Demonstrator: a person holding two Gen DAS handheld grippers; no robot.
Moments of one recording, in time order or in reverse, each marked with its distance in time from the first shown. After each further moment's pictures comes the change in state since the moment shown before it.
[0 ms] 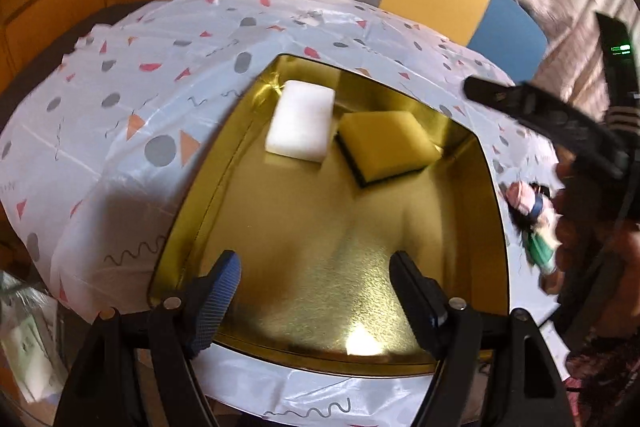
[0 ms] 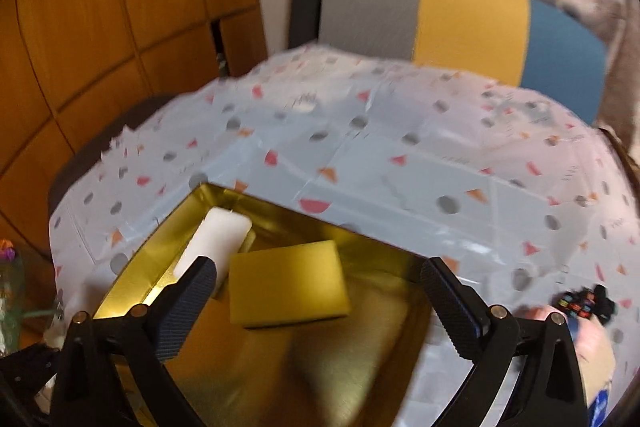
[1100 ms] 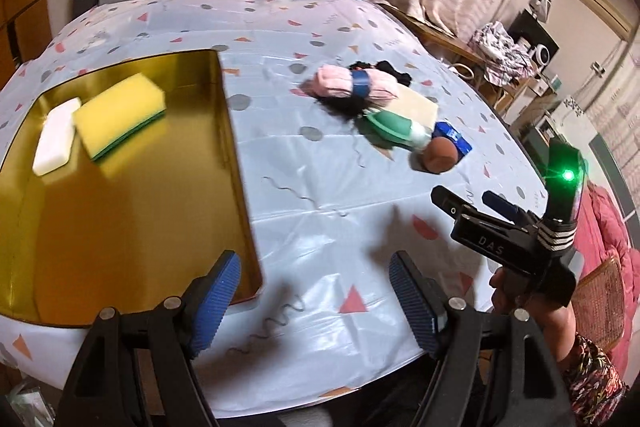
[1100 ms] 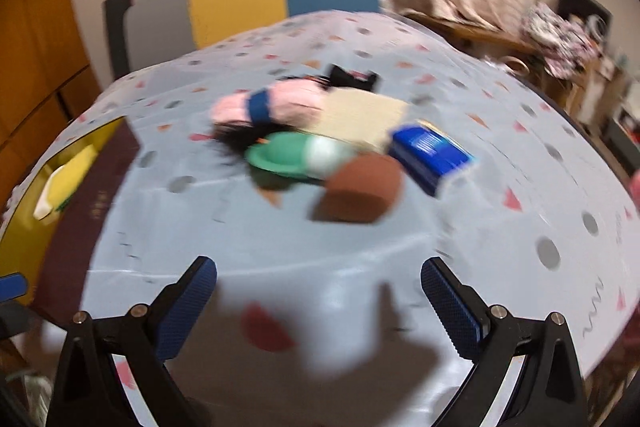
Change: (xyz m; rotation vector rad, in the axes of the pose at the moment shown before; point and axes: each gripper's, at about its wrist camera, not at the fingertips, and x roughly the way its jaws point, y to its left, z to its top) left arm 0.001 -0.183 -0.088 0.456 0.084 -0.293; right arm -0.130 -0.189 -0.261 0.469 -0.011 -0.400
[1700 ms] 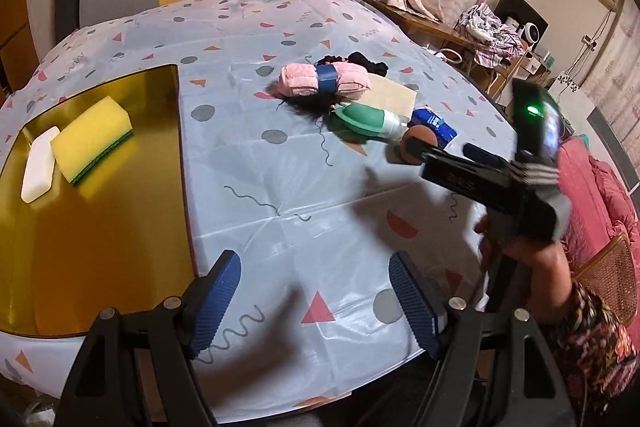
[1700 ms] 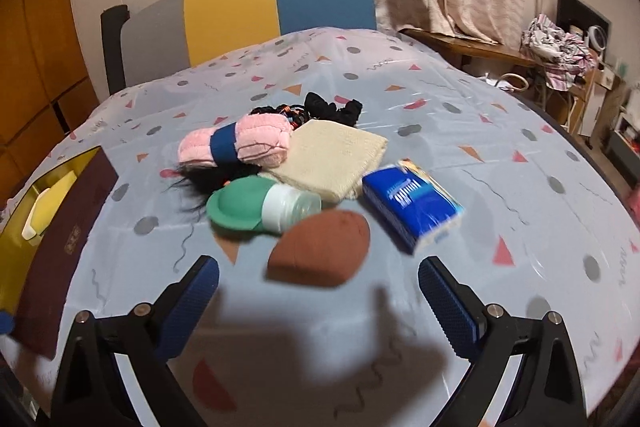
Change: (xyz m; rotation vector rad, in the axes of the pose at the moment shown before) left arm 0.006 -0.036 0.001 0.077 0.001 0.021; right arm 0.026 -0.021 0.038 -0.032 -0.059 0.011
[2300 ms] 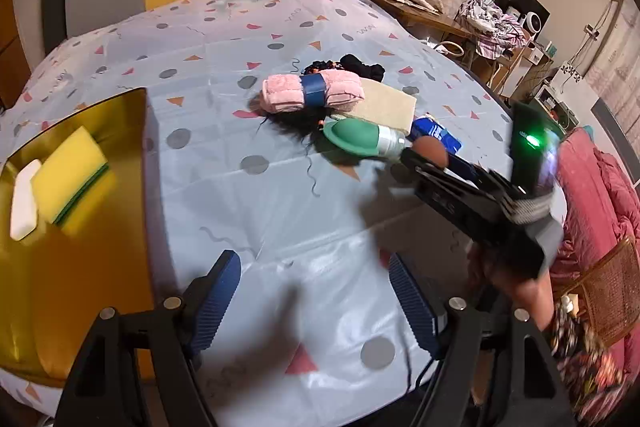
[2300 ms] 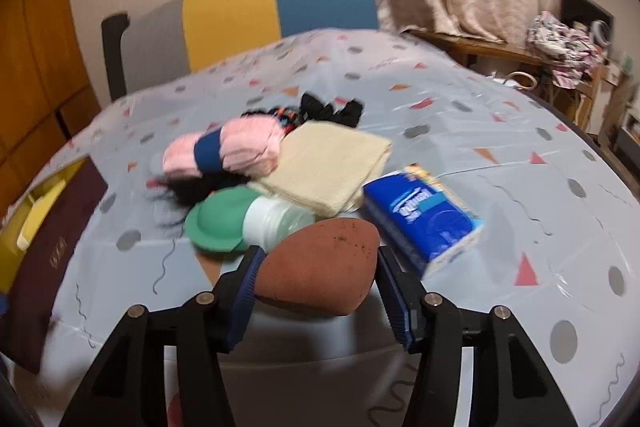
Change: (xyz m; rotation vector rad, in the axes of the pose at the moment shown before) left arm 0.032 -0.020 0.044 0.025 0.036 0.013; right arm 0.019 -0.013 -0.001 0.037 -0.051 0.027
